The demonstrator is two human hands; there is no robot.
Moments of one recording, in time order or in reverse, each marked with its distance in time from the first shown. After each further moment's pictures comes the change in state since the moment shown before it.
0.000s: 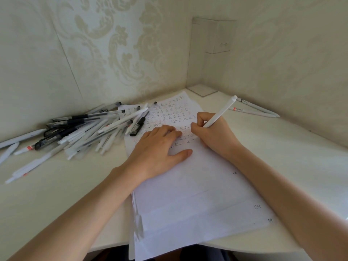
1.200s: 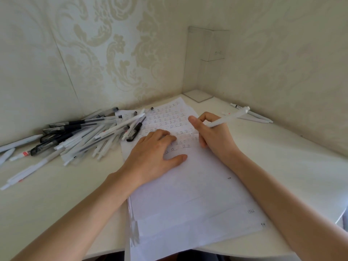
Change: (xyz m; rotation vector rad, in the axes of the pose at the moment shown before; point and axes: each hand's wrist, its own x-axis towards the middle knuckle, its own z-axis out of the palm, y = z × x) left_hand 0.000 -0.002 0.000 -0.045 0.071 -0.006; right_hand -0.001 -0.004 -0.008 0.114 0.065 0.075
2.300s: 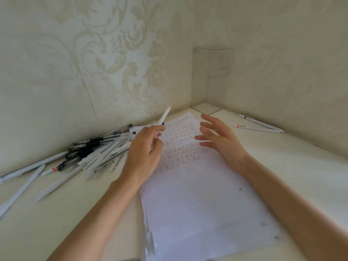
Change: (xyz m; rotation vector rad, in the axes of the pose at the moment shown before) left_hand 0.003 -0.017 -0.028 -0.351 0.411 -0.096; right_hand 0.009 0.001 -0.006 0.382 -0.142 0.019
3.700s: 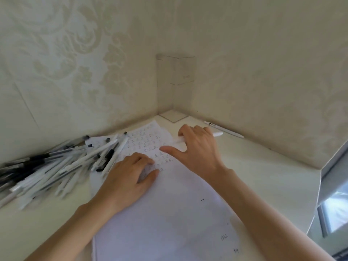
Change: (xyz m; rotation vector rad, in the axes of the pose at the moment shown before) left_hand -0.004 0.003 0.039 0.283 -0.377 0.137; right_hand 0.006 0.004 -0.023 -1.191 0.365 -0.681
